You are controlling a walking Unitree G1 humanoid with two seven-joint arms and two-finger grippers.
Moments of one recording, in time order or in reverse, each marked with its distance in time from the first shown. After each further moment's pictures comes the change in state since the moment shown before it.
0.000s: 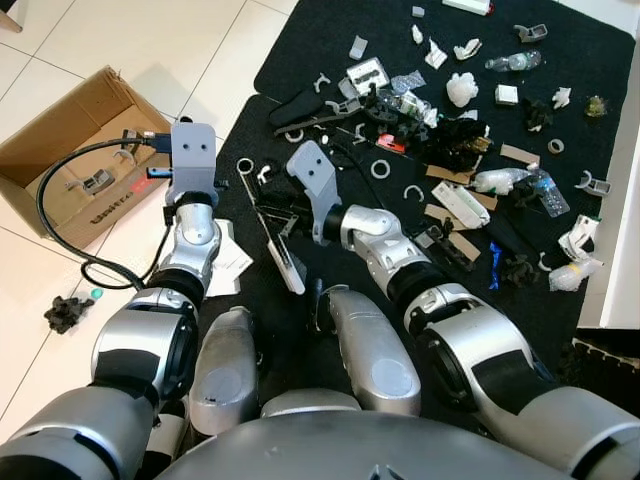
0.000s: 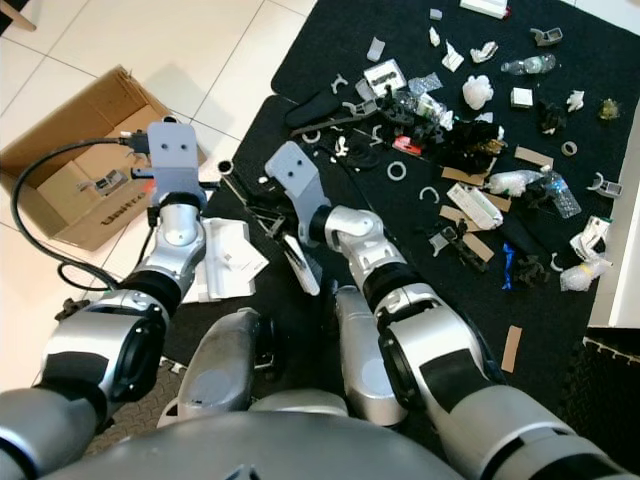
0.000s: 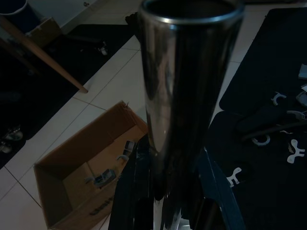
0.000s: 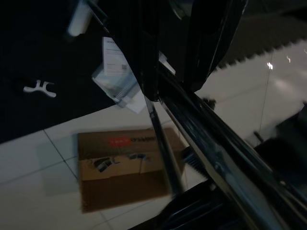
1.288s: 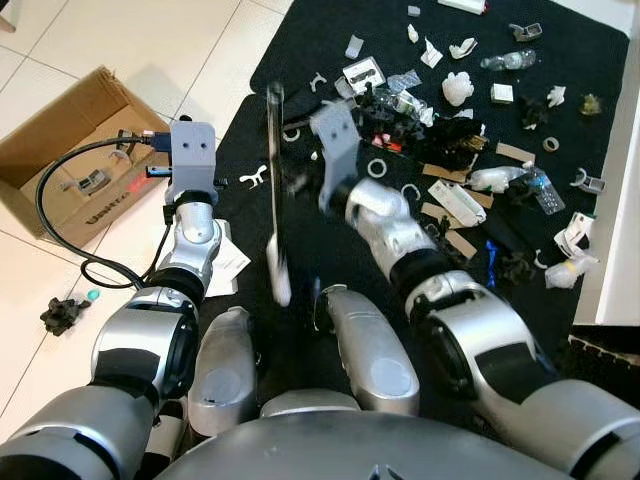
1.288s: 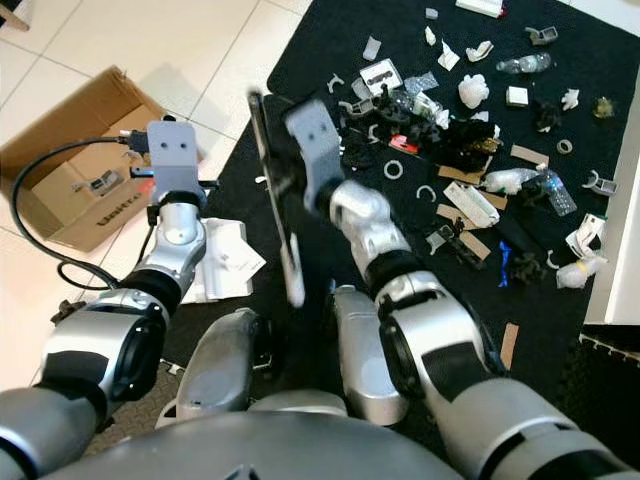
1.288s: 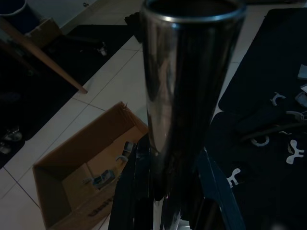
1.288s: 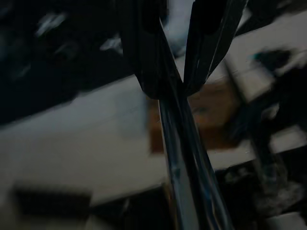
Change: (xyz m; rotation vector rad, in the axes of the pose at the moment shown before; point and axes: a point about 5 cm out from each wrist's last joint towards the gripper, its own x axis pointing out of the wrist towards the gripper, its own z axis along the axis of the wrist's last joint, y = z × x) left arm 0.001 0.000 0.001 0.001 -0.002 0.009; right arm 0.004 -0.024 0.085 -0.267 -0.261 -0.280
